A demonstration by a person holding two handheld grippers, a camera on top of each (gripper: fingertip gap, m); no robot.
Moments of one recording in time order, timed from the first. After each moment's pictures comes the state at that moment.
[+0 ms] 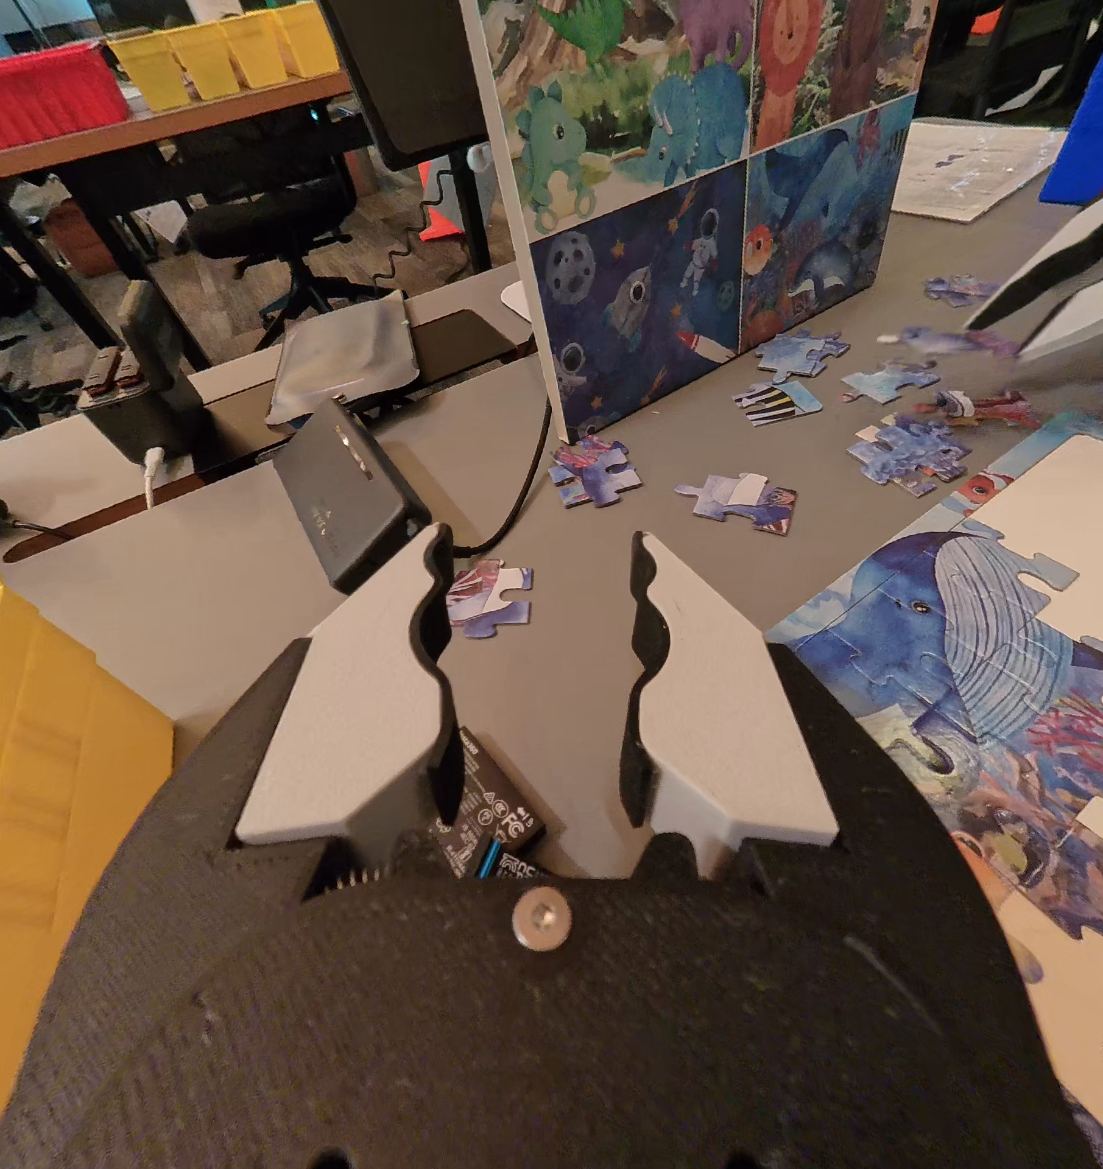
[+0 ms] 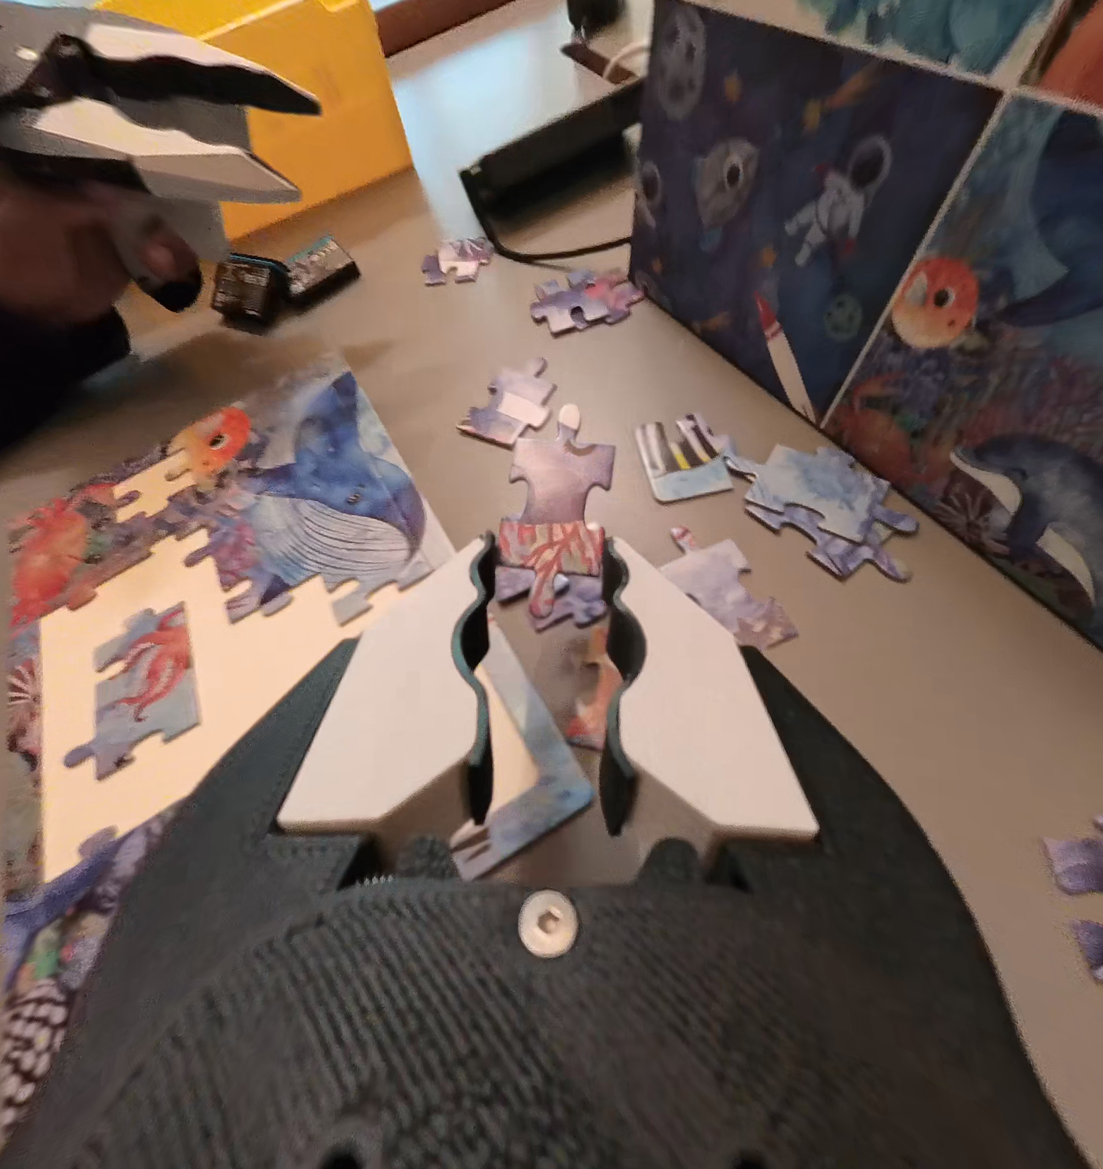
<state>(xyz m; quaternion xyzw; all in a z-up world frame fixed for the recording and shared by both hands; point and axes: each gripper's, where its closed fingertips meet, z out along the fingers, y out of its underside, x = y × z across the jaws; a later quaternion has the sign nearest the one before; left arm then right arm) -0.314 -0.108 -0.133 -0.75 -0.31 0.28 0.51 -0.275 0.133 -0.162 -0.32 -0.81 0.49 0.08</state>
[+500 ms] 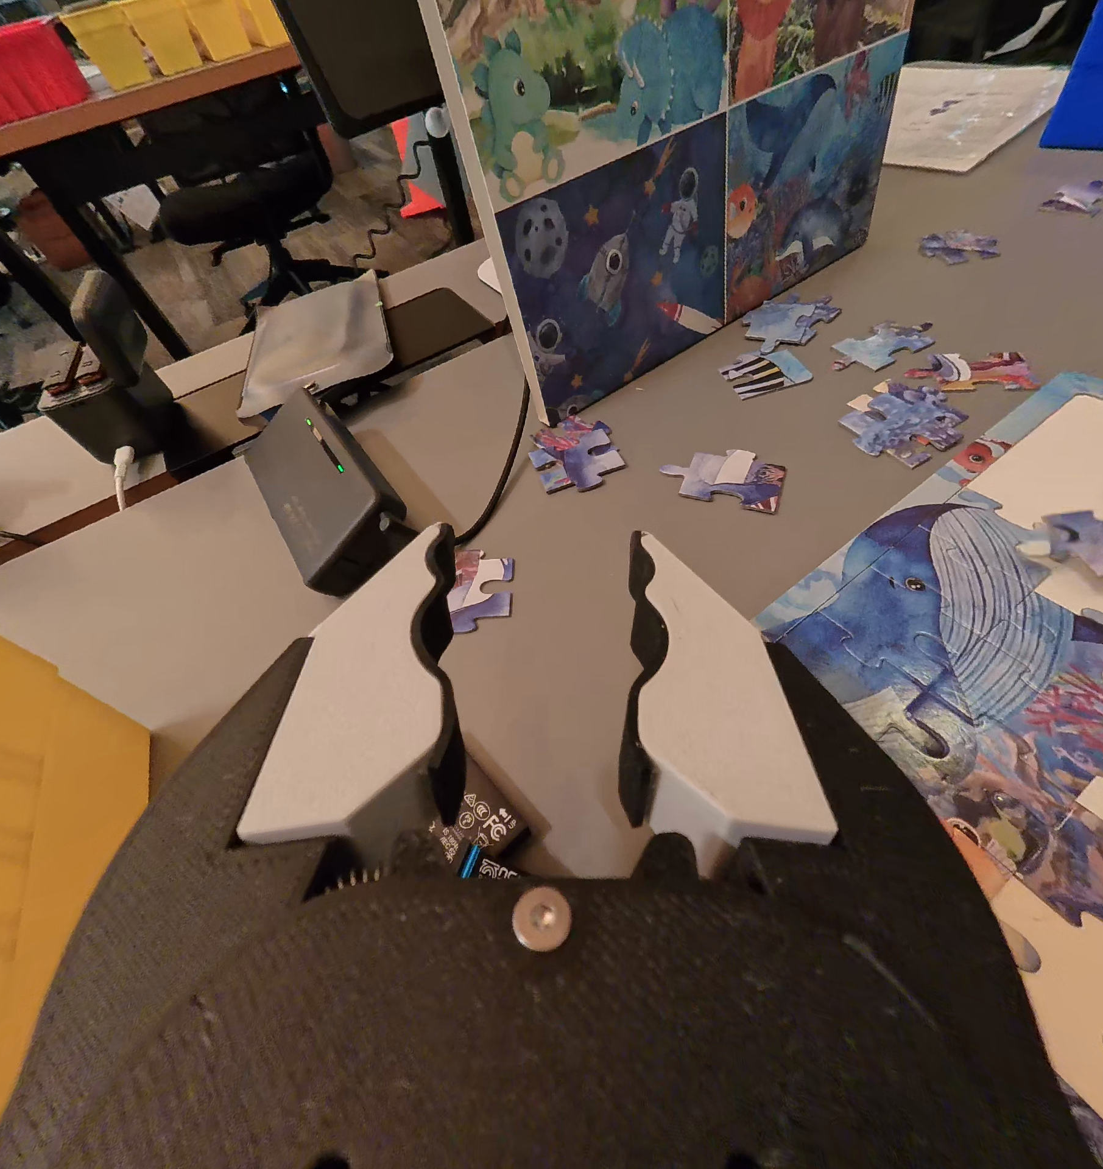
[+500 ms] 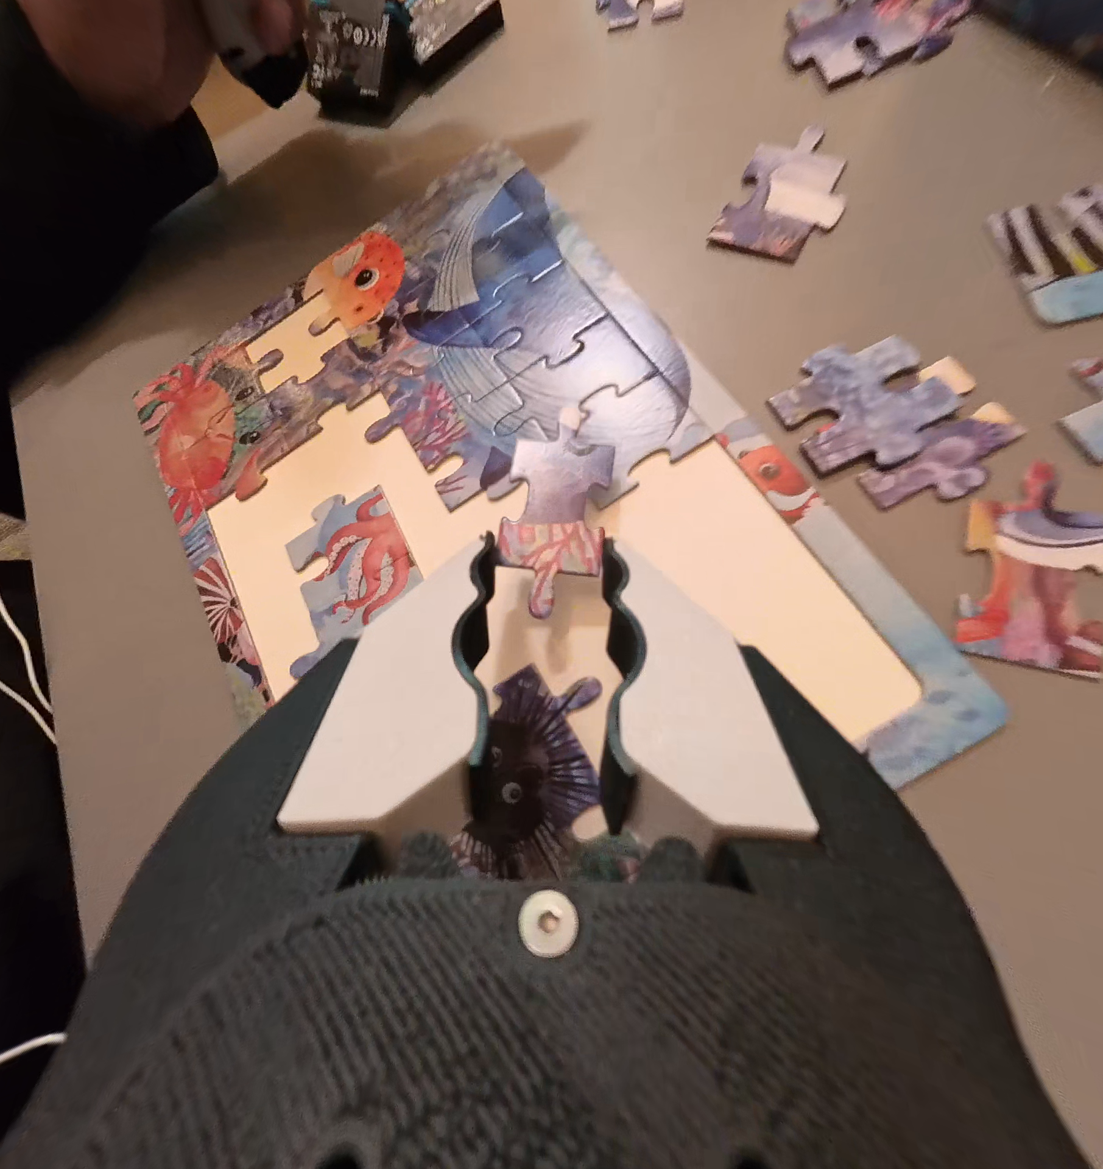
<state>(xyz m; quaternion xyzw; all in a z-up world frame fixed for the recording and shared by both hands) -0.311 -0.099 -0.142 -0.77 -0.30 0.28 0.49 -0.170 0.075 -0.195 -0.33 -0.85 0.41 0.03</state>
